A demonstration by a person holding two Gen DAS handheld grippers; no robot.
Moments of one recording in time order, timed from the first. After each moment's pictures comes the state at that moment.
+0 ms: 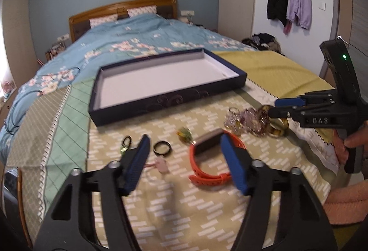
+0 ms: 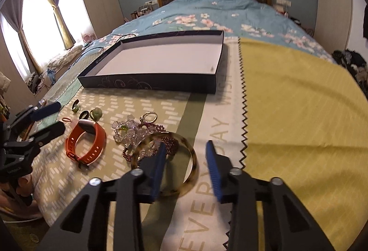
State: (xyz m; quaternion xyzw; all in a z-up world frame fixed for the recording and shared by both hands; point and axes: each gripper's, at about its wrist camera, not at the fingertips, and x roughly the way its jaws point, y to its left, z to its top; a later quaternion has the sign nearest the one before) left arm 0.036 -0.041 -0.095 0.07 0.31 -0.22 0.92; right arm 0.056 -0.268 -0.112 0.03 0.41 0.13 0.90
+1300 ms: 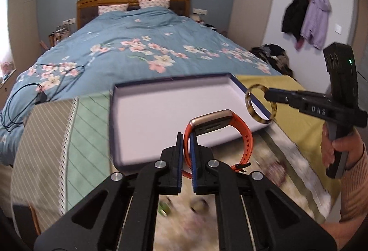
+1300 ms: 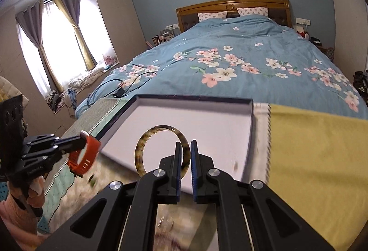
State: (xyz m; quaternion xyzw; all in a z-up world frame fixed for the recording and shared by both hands) left arm 0.140 -0.019 -0.032 0.01 0.34 -0.19 0.92; right arm 0.169 -0.255 -0.043 0.05 0.34 0.19 0.92
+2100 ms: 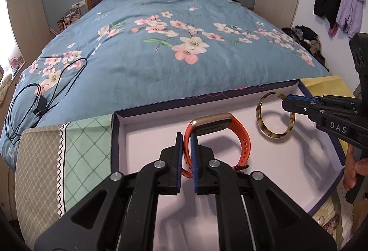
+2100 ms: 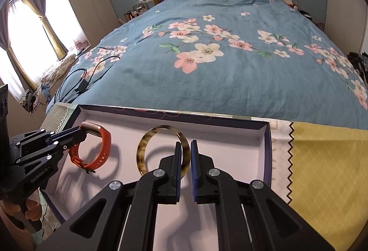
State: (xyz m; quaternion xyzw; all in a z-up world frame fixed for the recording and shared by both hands) left arm 0.338 -0.038 -0.084 0.06 0.43 -0.13 0.89; right arm 0.304 -0.229 -0.090 0.06 0.44 0.13 0.89
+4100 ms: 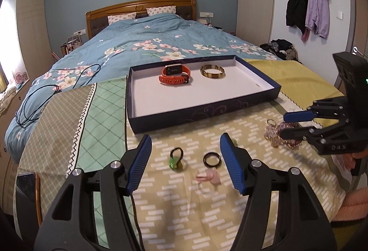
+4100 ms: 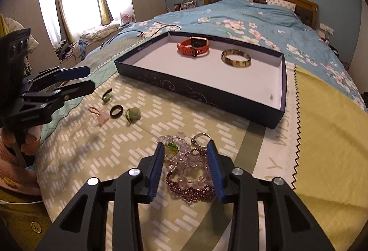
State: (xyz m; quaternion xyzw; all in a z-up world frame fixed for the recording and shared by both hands) left arm 0.081 0.002 -0.081 0.06 0.31 -0.17 0.93; right arm 0.081 -0.217 -0.103 -0.06 0.40 0.24 0.88
